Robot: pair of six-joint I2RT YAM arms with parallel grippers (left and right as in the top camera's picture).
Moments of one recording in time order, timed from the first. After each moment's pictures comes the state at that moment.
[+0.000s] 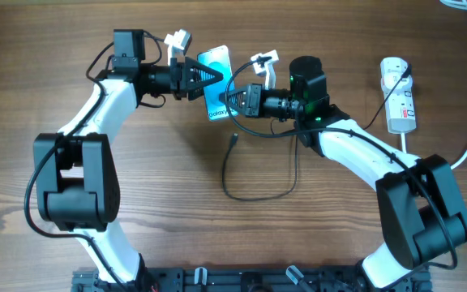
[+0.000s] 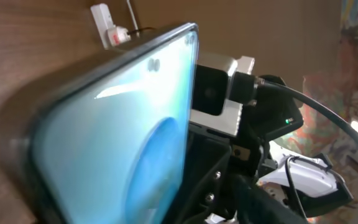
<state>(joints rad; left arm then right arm) -0.05 1.97 1.33 -0.27 1.48 -0.40 0.41 1.78 1.00 0.40 -0.87 0.79</state>
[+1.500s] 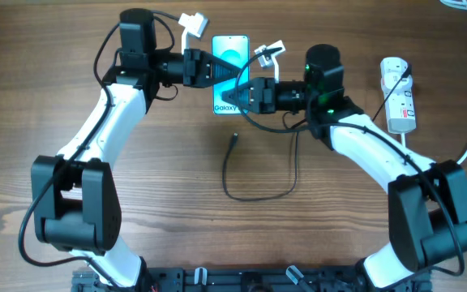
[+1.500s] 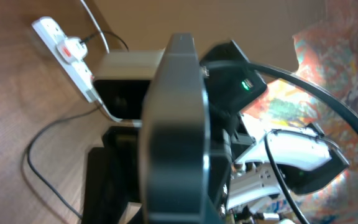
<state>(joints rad) -0.15 1.83 1.32 -0.01 1.48 -0.56 0.33 1.75 1.03 0.42 -1.17 0.83</state>
